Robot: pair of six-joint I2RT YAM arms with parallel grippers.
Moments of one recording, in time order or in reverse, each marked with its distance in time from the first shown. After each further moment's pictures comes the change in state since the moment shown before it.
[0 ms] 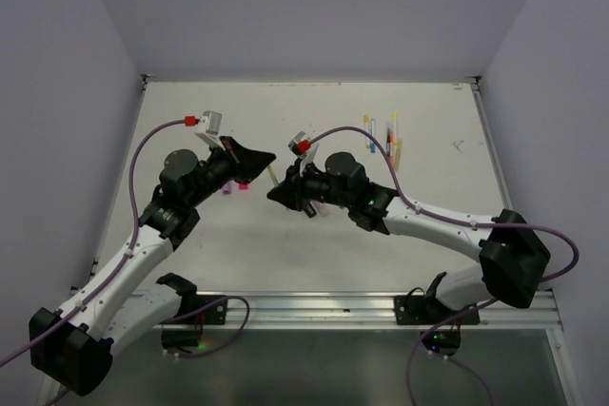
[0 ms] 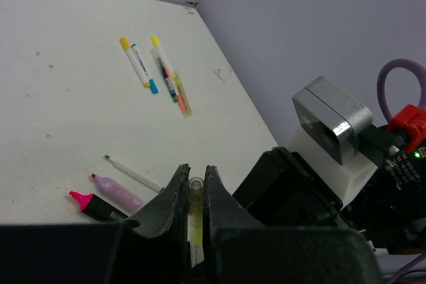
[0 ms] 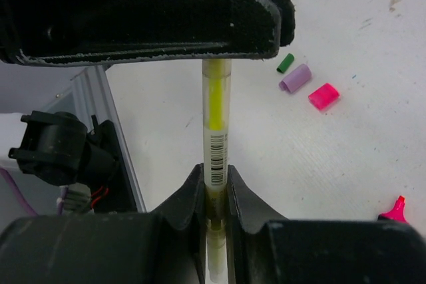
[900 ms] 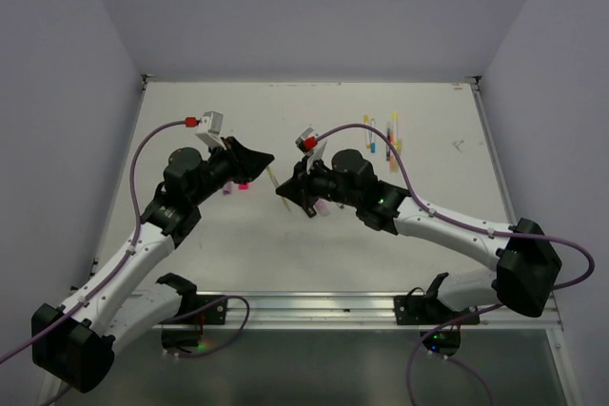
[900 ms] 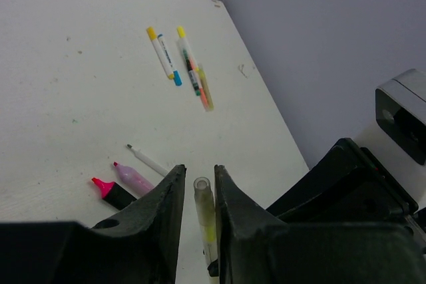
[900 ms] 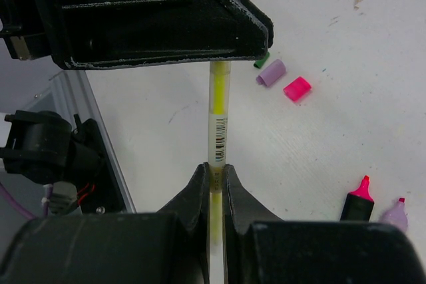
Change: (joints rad) left arm 0.014 0.023 -0.001 -0.058 -0.053 0.013; right arm -0.005 -0.076 0.022 -0.131 0.052 -0.040
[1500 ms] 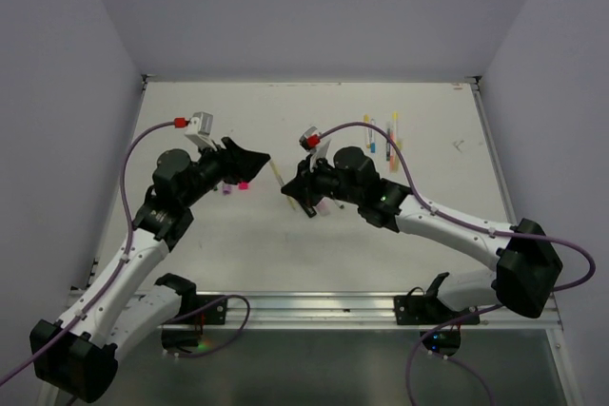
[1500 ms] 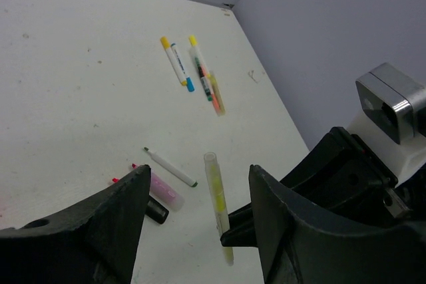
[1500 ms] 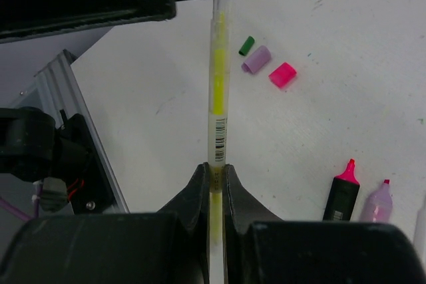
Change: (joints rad) left arm 0.066 -0.066 0.000 -0.049 0.042 0.052; right arm -0.038 -0.001 0.002 -0.058 -0.003 -0.003
